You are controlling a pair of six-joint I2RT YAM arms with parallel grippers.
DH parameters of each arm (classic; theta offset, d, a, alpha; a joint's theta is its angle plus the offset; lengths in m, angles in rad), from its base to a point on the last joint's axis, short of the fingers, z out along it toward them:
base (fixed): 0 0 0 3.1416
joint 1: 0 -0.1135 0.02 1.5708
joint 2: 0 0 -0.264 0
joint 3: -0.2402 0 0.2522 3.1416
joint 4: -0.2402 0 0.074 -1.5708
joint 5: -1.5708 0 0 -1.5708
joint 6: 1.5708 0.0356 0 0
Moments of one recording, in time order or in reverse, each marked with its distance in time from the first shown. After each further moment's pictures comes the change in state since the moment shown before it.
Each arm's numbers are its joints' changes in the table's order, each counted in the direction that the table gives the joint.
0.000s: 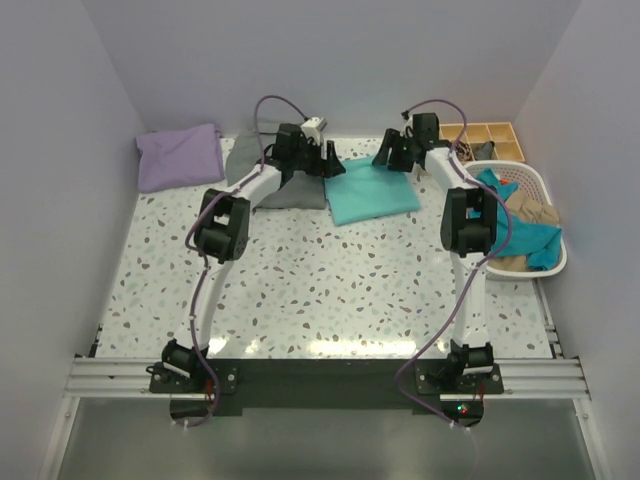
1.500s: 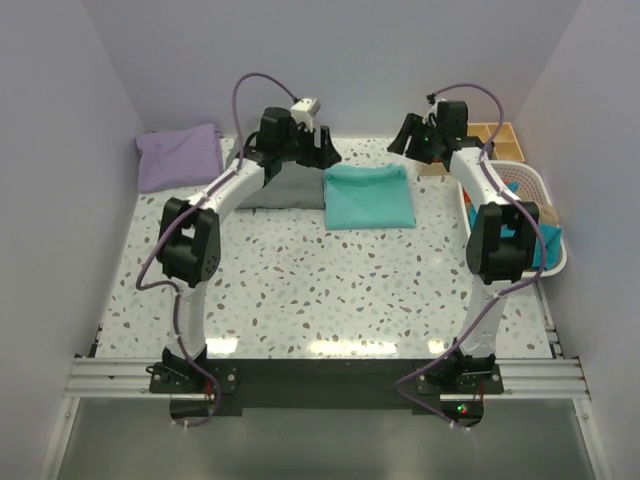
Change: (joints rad) left arm 0.030 -0.477 0.348 -0.068 0.111 0.027; right arm 0.024 -0.440 0.328 0.033 -0.051 0.039
